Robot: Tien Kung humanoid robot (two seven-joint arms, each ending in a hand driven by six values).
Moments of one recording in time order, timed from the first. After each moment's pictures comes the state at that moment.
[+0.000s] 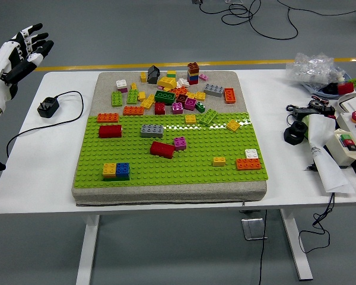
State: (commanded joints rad) left arm -0.51 0.39 -1.41 -1.14 1.23 -0.05 -0.14; right arm 0.06 -0.17 1.42 0.18 -1.50 0.00 -0.09
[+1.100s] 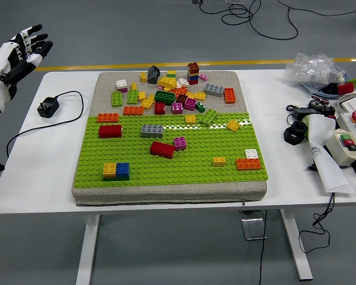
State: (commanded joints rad) left arm -0.50 0.39 -1.41 -1.14 1.23 -0.06 -0.13; right arm 0.06 -0.17 1.42 0.18 -1.51 0.01 -0.09
